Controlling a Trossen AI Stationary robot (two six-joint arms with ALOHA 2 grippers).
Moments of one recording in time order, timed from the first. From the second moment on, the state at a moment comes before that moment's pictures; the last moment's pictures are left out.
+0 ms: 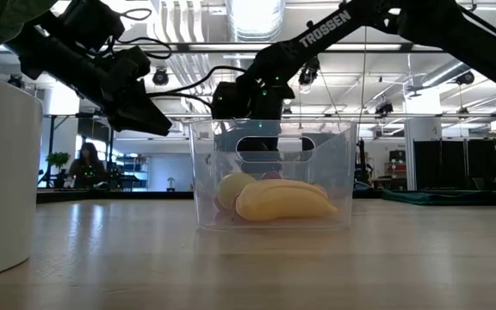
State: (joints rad) left arm 0.21 0.96 0.40 0.09 -0.12 -0.15; right arm -0.31 2.33 1.89 -0.95 -0.09 -0.05
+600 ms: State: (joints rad) left arm 0.21 0.96 0.40 0.09 -0.12 -0.15; right arm -0.31 2.25 1.89 -1.01 -0.11 -0.02
